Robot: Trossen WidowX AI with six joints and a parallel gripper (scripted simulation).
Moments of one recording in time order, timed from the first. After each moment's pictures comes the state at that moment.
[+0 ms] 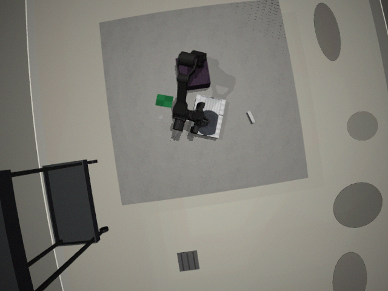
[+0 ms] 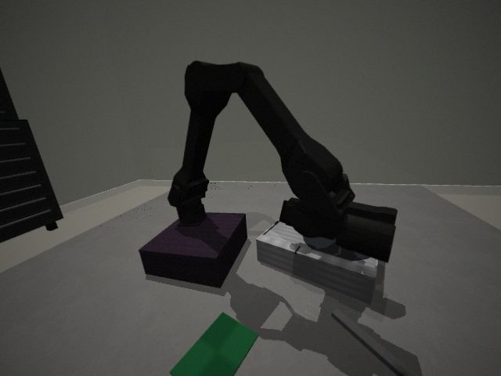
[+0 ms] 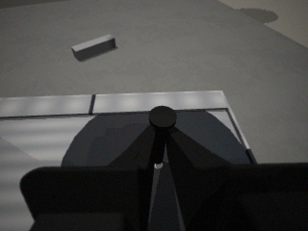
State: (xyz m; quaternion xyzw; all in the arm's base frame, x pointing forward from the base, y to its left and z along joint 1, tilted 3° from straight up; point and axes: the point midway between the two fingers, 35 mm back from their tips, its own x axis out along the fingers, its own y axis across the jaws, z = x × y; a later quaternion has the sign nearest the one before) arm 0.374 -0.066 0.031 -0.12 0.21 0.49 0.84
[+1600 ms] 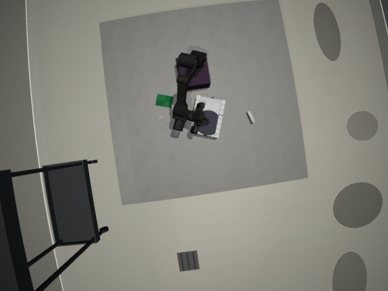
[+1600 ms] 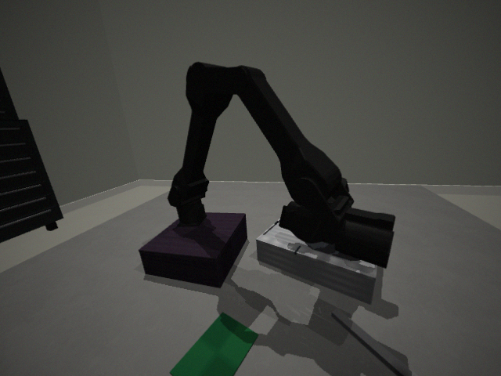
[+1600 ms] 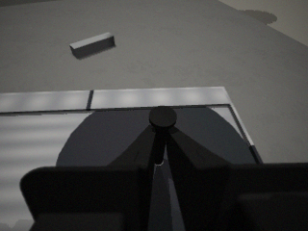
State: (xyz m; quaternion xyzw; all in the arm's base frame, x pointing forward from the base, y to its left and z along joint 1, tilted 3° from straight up) arm 0.373 -0.065 0.023 -0.12 0.20 0.49 0.84
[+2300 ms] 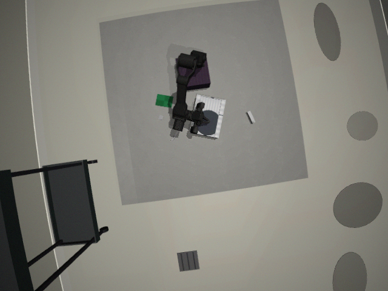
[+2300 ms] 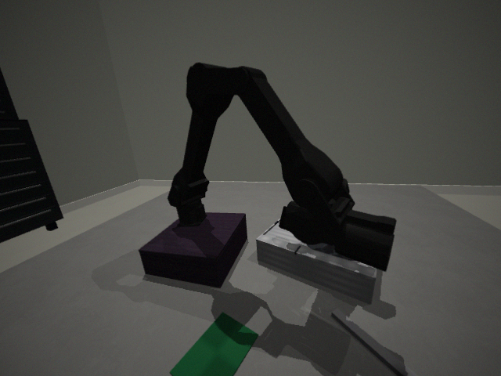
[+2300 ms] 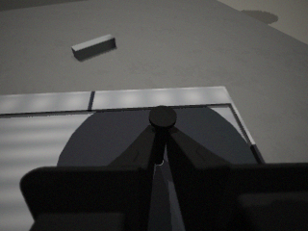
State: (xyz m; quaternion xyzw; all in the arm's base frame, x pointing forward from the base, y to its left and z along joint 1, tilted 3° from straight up) arm 0.373 -0.066 0.023 -0.11 0.20 0.49 0.84
